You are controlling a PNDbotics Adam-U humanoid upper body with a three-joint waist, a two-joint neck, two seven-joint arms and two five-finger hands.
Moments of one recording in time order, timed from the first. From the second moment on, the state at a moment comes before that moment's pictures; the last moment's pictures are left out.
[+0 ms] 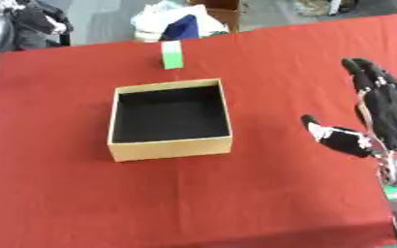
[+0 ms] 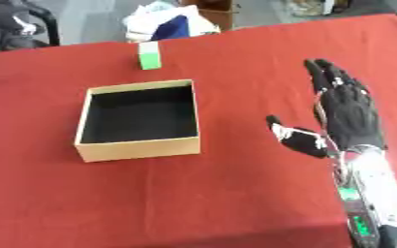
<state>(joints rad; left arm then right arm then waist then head) -1.23 0.58 0.09 -0.53 -1.21 -0.06 -0.31 -0.29 -0.22 0.14 -1.82 1.37 0.15 0.11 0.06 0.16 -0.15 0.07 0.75</state>
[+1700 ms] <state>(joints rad) -1.21 0.45 0.06 -0.68 -1.16 -0.24 -0.28 -0.34 -0.22 0.16 -1.84 1.32 0.12 0.10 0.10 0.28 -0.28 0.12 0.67</state>
